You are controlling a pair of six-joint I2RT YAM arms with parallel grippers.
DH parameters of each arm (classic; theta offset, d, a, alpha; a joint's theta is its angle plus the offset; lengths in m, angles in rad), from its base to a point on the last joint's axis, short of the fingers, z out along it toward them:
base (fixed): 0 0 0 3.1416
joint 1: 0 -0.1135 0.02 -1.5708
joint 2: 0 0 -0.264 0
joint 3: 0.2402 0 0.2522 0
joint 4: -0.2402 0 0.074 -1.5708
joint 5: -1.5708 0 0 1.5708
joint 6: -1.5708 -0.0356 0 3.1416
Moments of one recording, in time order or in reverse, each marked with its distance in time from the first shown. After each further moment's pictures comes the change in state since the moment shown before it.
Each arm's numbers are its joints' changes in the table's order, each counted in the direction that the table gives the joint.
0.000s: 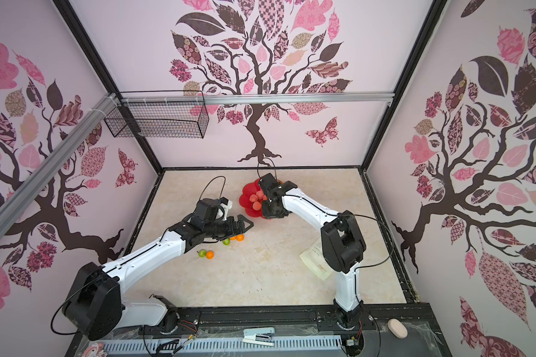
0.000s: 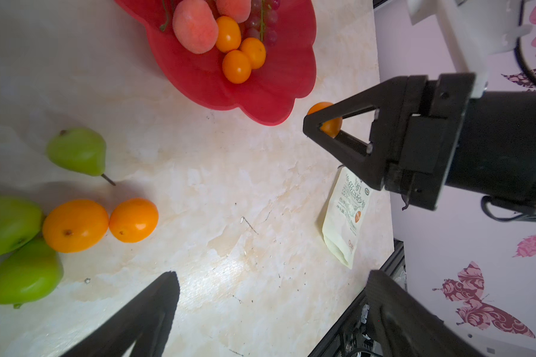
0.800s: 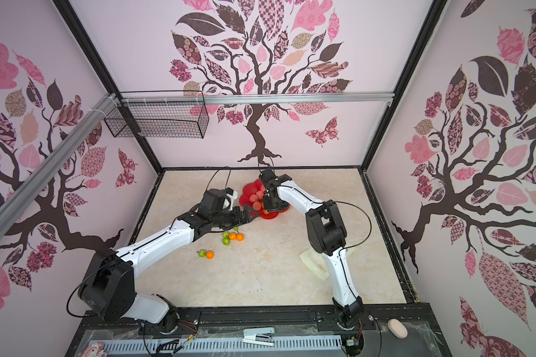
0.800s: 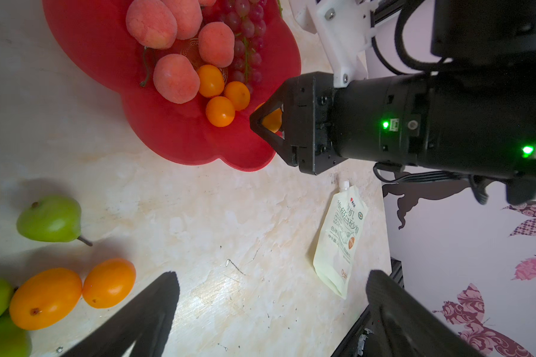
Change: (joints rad) left arm 0.000 -0.122 0.131 0.024 0.016 0.000; right arm 0.071 -0.289 0.256 -0.057 -0.015 0.141
